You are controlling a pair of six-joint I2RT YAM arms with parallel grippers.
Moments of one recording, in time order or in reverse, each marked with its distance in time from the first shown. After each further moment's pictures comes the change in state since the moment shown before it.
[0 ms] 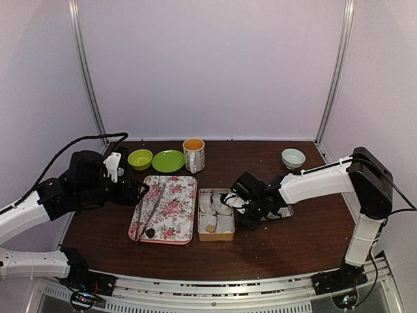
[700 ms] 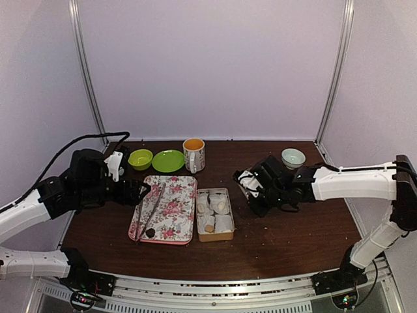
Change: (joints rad) left arm 0.000 0.016 0.011 -0.006 0.030 0.002; right arm -0.016 -0.283 -0.089 0.030 0.047 0.074
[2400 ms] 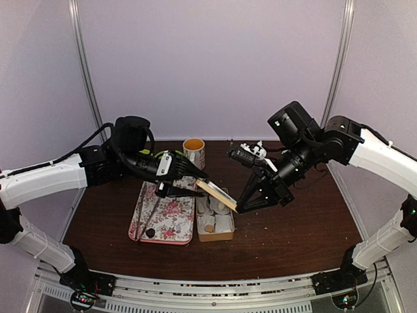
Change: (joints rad) left arm -0.181 0.475 0.393 0.244 0.863 1.184; right arm 0.060 -0.145 0.502 -0.553 -1.051 -0.129
